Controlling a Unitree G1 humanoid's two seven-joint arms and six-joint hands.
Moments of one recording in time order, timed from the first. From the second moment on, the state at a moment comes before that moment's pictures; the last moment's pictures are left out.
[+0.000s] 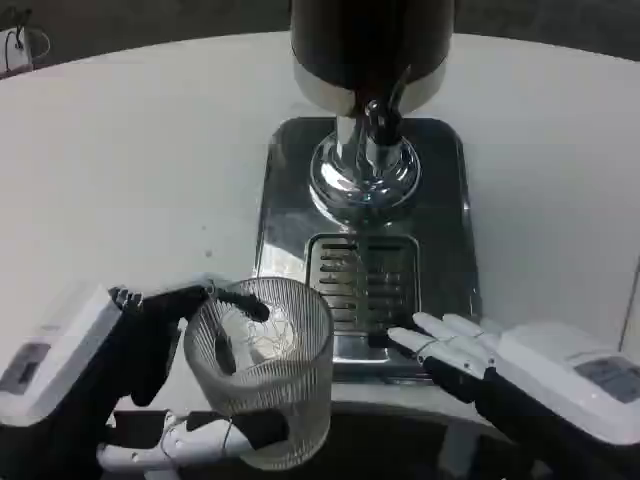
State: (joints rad) left arm 0.06 0.53 0.18 -0.26 0.32 -0.56 -0.07; right arm 0.08 -0.65 -0.03 -1.02 -0.51 0.25 0.65
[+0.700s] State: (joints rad) left arm 0.06 0.53 0.18 -0.26 0.32 -0.56 -0.07; right arm 0.08 -0.64 -0.03 -1.03 -0.51 0.25 0.66
